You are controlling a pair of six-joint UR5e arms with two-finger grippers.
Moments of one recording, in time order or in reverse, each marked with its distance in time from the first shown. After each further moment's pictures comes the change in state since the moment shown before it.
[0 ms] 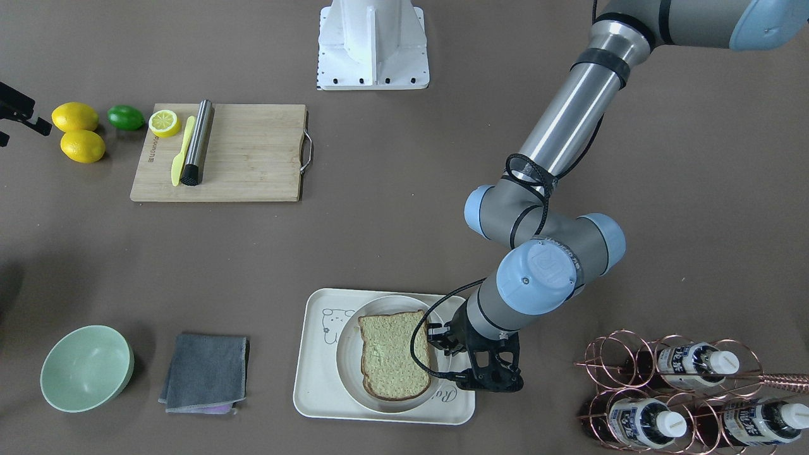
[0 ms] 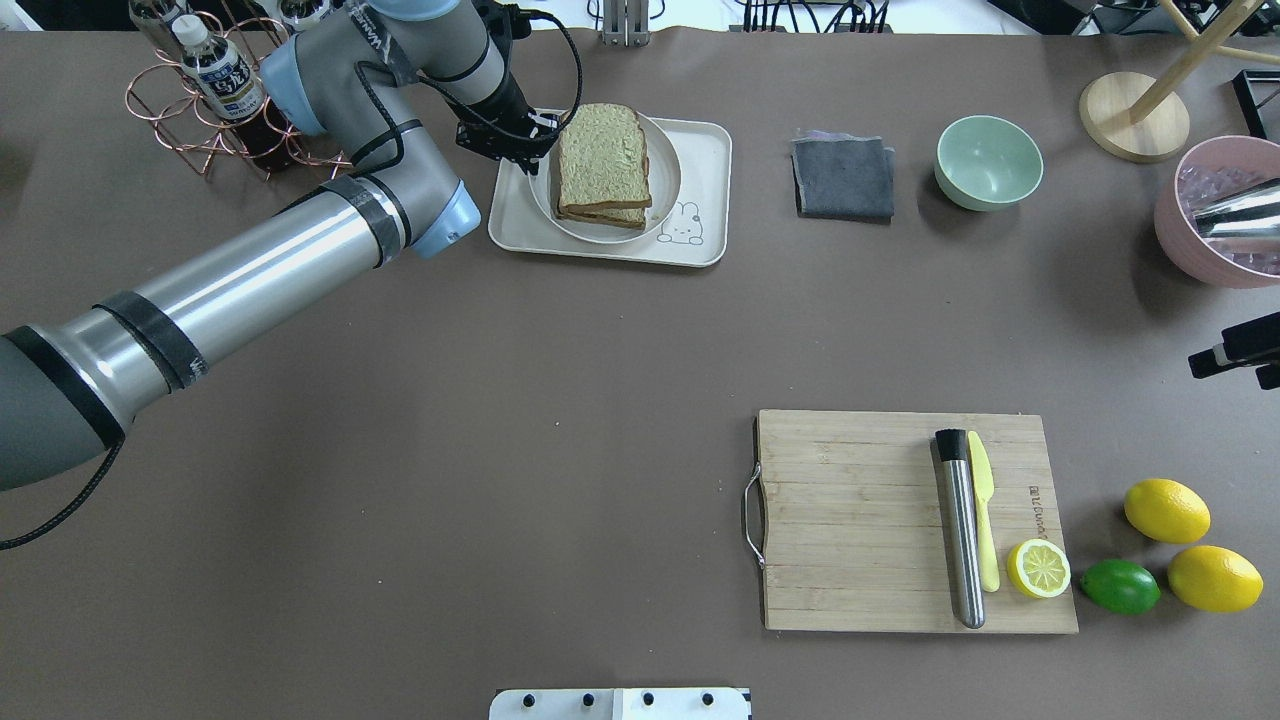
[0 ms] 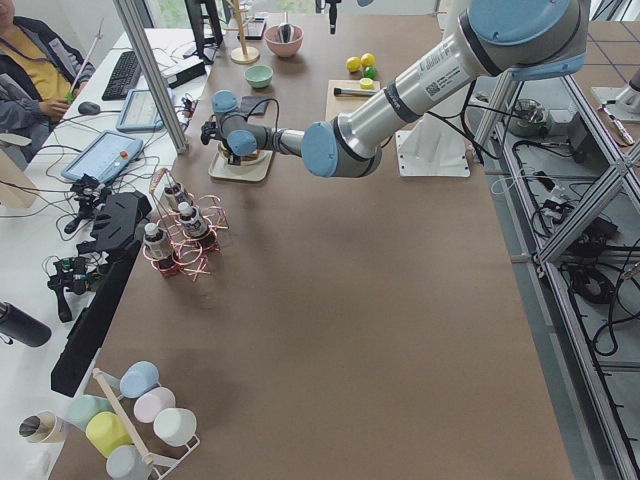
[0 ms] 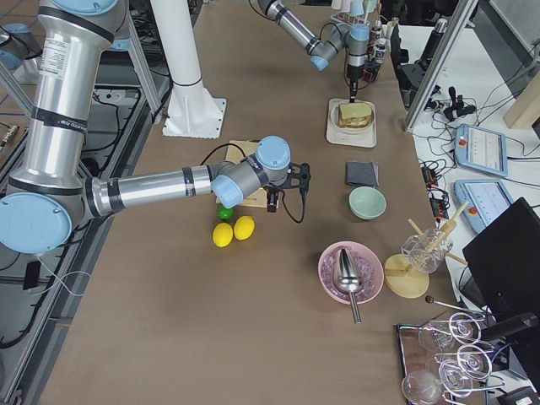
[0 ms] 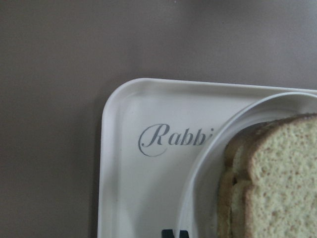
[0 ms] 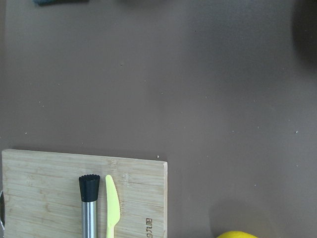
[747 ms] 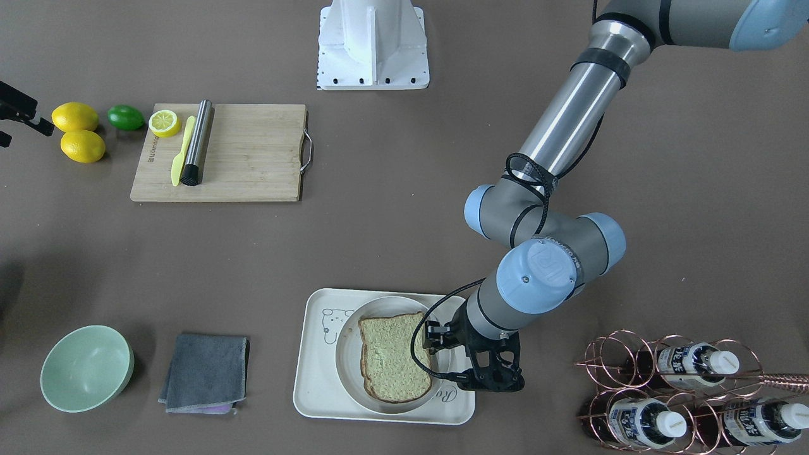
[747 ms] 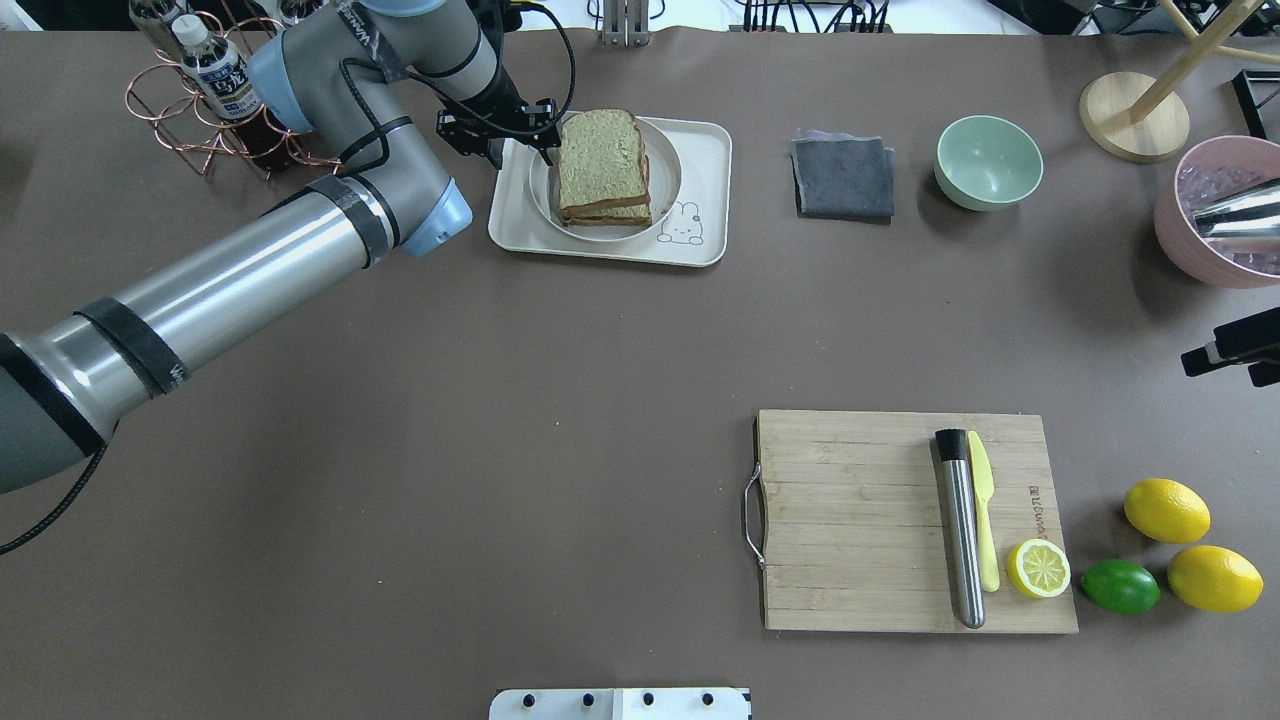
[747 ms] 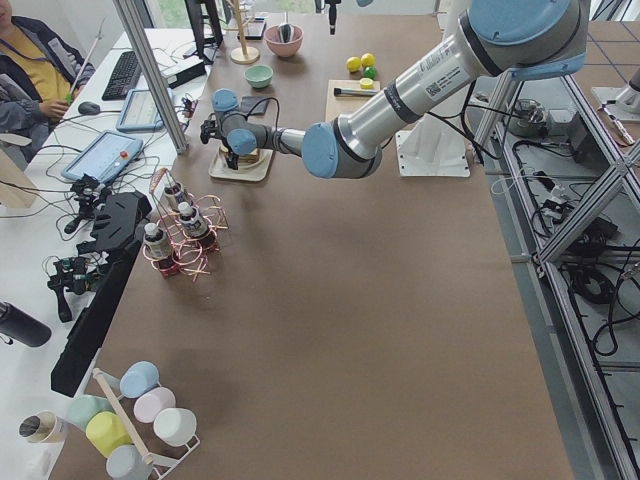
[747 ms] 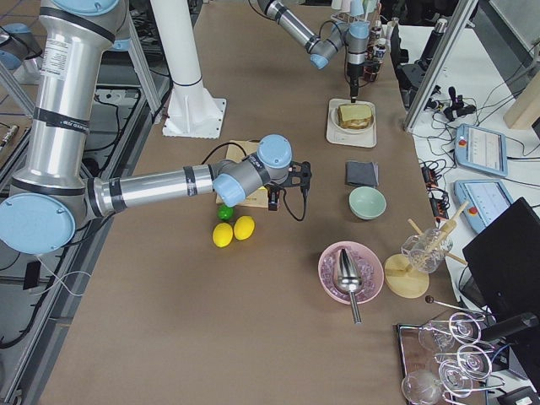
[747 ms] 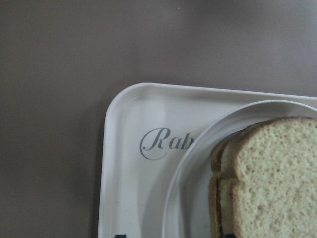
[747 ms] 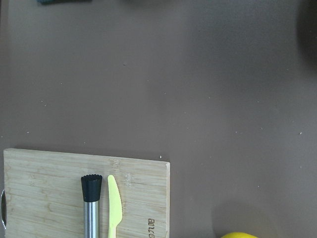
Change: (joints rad) left arm -0.013 0.082 -0.177 0.111 0.001 -0.027; right arm -0.003 0.006 0.003 -0.001 -0.002 0.000
